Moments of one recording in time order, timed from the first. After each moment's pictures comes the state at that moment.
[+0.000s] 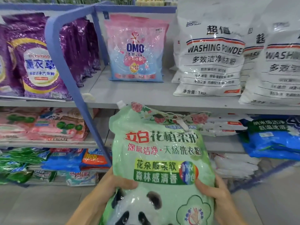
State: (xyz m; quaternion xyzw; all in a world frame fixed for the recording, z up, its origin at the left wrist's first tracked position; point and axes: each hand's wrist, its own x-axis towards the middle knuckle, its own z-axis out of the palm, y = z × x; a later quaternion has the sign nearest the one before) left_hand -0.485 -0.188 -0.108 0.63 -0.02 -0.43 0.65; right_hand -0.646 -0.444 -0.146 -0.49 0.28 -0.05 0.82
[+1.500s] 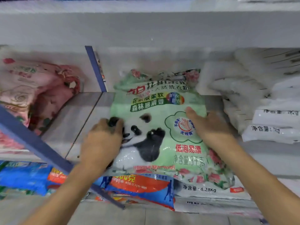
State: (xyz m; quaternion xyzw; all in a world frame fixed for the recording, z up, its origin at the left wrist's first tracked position) left_hand -0.254 -0.307 -0.309 0.95 -0.02 -0.01 0.31; right_hand -0.355 -0.542 -0.288 -0.81 0.39 -0.08 0.44
